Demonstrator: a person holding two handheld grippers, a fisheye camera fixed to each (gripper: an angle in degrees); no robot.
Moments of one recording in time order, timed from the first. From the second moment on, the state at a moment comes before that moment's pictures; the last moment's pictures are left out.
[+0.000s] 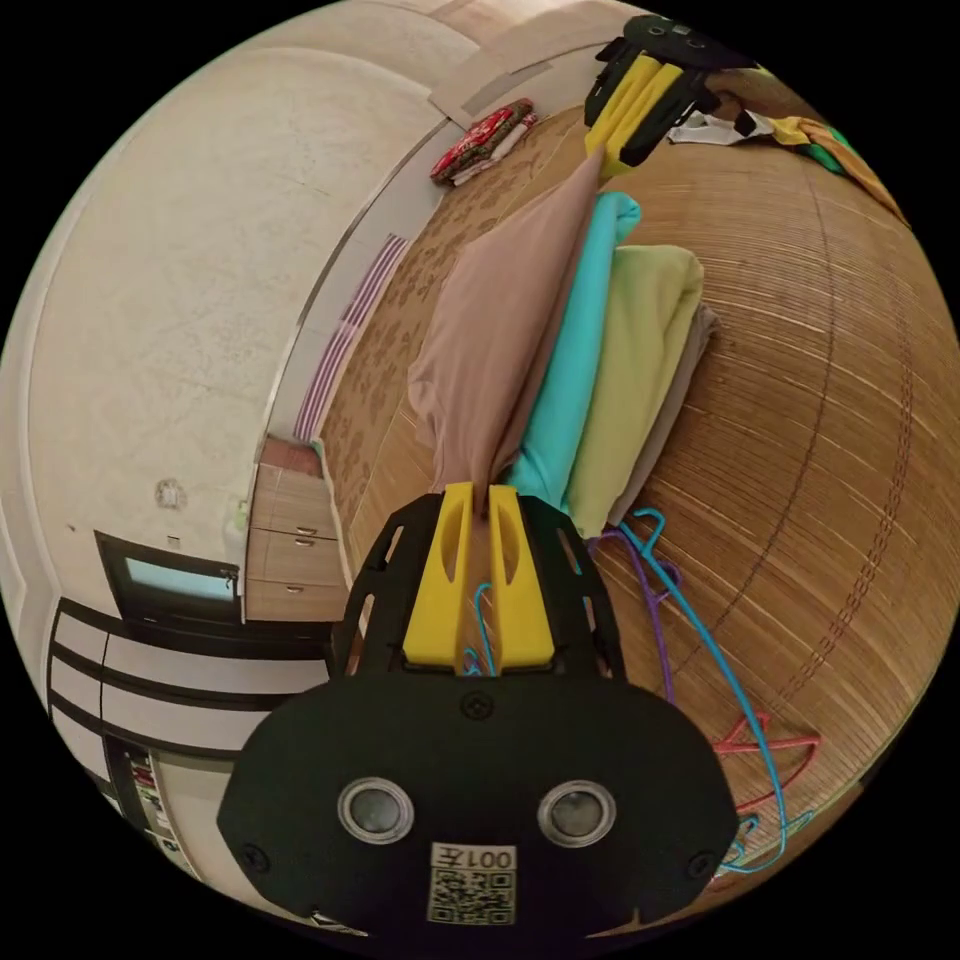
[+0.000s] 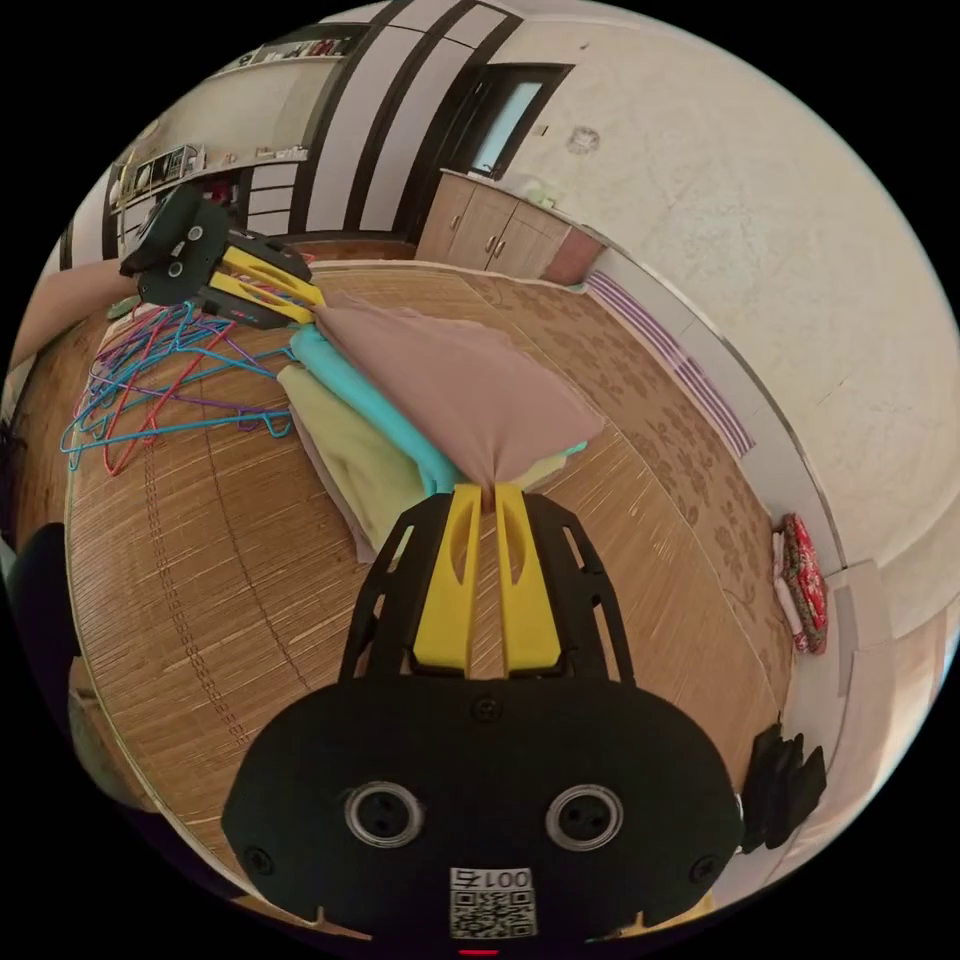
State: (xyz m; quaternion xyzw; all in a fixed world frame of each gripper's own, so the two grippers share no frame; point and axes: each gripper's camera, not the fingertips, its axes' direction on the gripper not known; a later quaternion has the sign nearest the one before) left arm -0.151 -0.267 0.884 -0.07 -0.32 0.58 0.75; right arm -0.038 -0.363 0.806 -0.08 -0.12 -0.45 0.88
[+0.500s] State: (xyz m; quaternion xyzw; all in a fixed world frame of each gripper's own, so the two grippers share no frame) left arm -0.159 -0.308 0.851 -0.08 -0.26 0.48 0.83; right arm -0.010 -0.352 0.805 -0.10 -0.13 -0.47 0.87
